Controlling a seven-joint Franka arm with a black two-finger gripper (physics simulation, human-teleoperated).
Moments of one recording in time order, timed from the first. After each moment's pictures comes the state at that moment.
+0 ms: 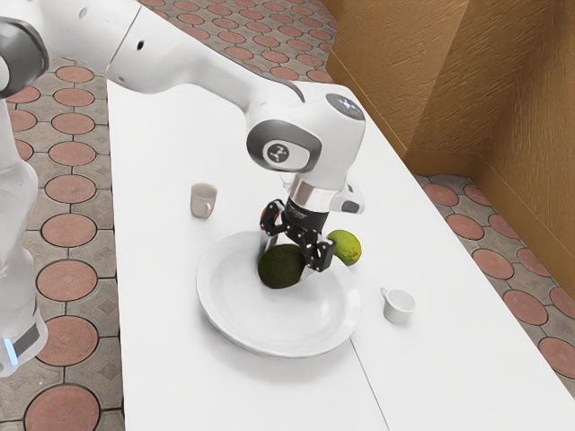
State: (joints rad) arm -0.16 -0.09 -0.07 -2.07 -0.03 1.93 -0.81
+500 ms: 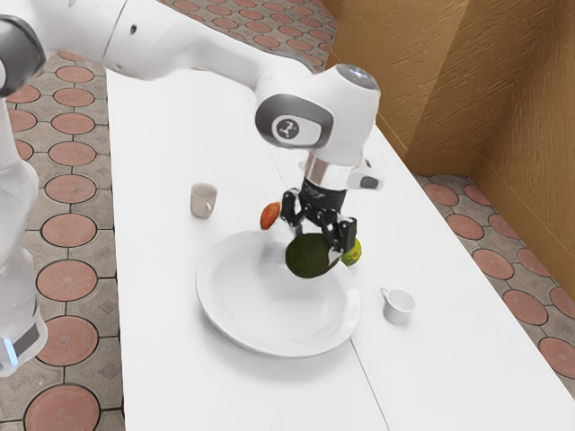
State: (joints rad) arm -0.18 -0.10 -0.08 -1.95 -0.02 1.88 -0.83
